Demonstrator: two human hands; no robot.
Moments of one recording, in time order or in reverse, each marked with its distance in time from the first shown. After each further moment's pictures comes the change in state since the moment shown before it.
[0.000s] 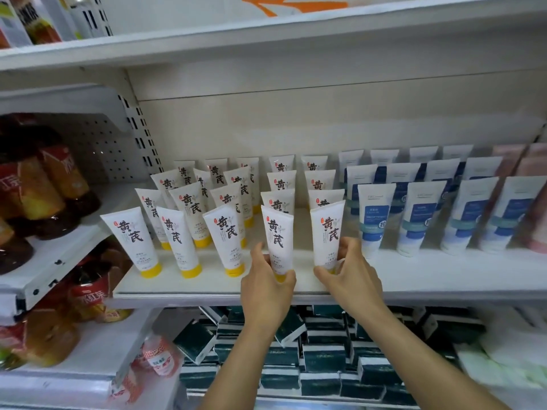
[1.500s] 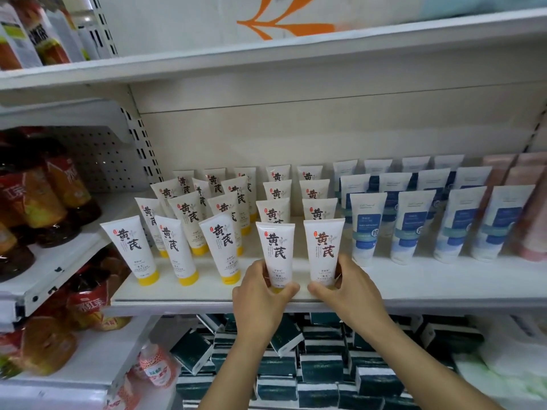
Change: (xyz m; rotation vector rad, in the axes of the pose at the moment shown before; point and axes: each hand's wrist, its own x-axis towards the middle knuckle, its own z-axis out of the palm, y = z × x) left_hand -0.008 -0.002 -0.003 0.008 0.001 0.025; right_hand -0.008 0.008 -0.013 0.015 -0.101 -0.097
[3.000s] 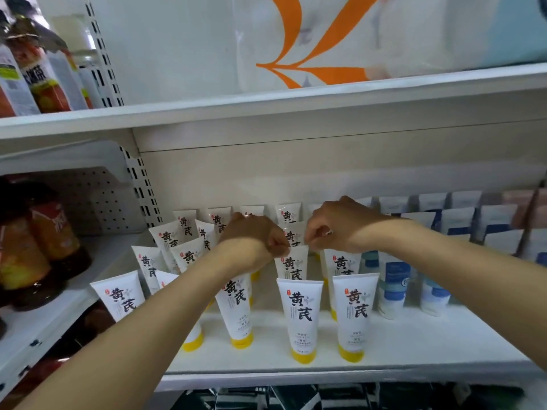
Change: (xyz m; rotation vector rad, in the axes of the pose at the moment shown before) left_hand 0.153 0.088 -0.094 0.705 -0.291 0.629; right_hand 0.131 -0.130 -0.085 -0.620 -0.314 -0.499
